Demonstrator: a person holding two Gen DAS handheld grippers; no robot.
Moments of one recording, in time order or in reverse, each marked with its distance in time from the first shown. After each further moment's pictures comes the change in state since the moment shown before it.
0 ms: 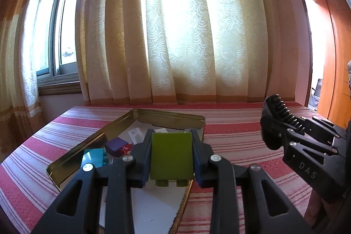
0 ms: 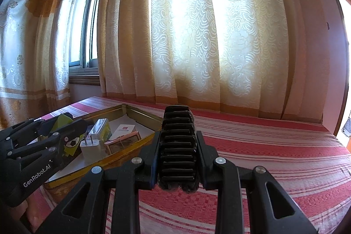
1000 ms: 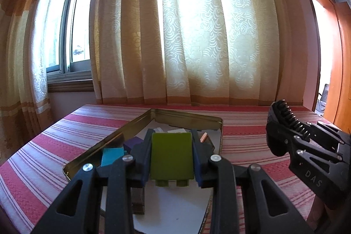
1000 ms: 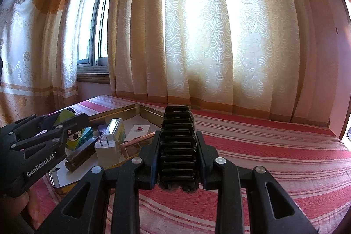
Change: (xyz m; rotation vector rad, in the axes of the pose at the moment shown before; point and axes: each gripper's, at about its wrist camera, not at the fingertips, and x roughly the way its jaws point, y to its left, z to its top) left arm -0.004 0.030 0.000 -0.032 -0.009 0.049; right arm 0.003 0.025 0.001 -0.027 -0.002 0.045
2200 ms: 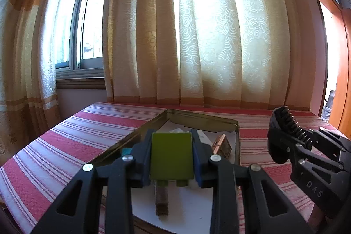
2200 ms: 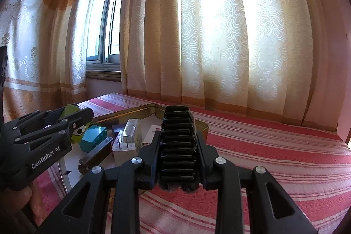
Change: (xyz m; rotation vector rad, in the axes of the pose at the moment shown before) left arm -0.002 0.031 -0.001 -0.038 -0.008 0.043; right arm 0.009 0.029 0.003 -0.029 0.004 0.049
